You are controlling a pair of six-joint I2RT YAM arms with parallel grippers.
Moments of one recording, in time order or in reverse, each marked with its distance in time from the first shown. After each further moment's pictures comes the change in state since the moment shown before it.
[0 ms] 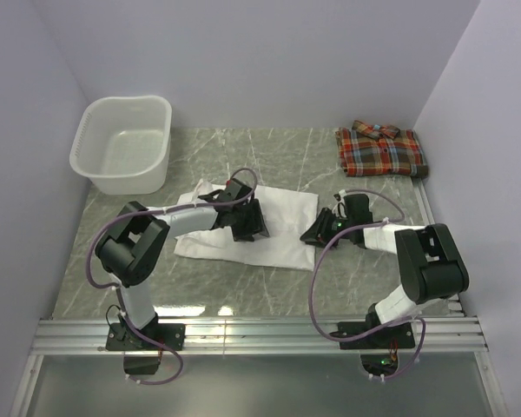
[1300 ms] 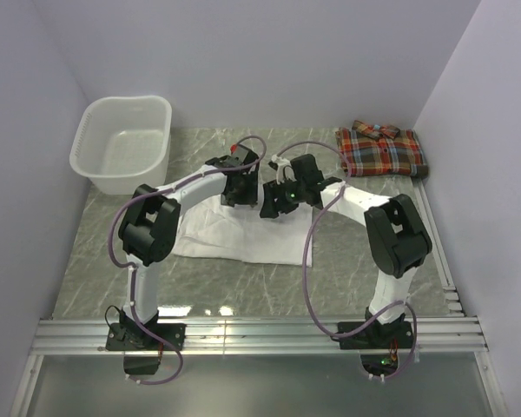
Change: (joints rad) left arm 0.091 0.231 0.503 -0.377 -0.295 0.361; right arm 0.298 0.278 0.625 -0.267 0.076 -0.565
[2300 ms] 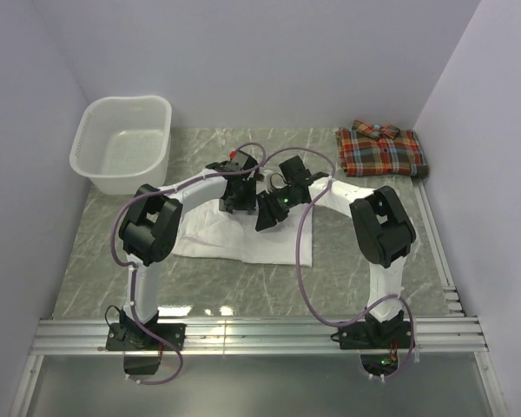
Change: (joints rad) left arm -0.003 0.001 -0.063 0.014 -0.002 -0.006; right arm 0.039 0.150 0.137 -0.212 -0.238 -0.189
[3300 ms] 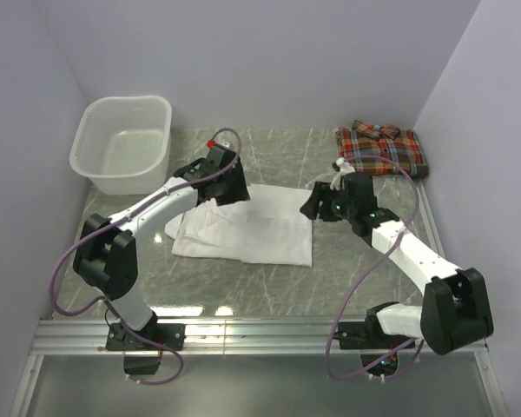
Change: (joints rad) left arm 0.024 -0.382 -0.169 0.039 0.020 -0.174; right arm -0.179 -0.698 -0.502 0.253 0.491 0.451
